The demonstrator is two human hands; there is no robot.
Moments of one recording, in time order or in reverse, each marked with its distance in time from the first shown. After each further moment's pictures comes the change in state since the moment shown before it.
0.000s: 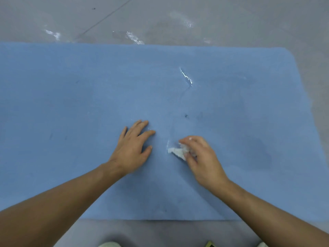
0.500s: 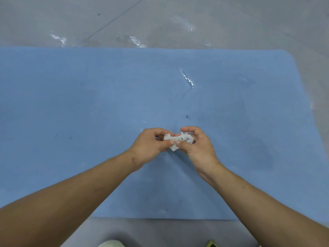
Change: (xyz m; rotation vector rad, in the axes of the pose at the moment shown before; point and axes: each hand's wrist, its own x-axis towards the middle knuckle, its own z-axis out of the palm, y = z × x) left_hand 0.014 0.073 -0.022 -0.968 -0.136 -0.453; right_hand 0.030 -0.038 0.005 0.748 0.056 0.584
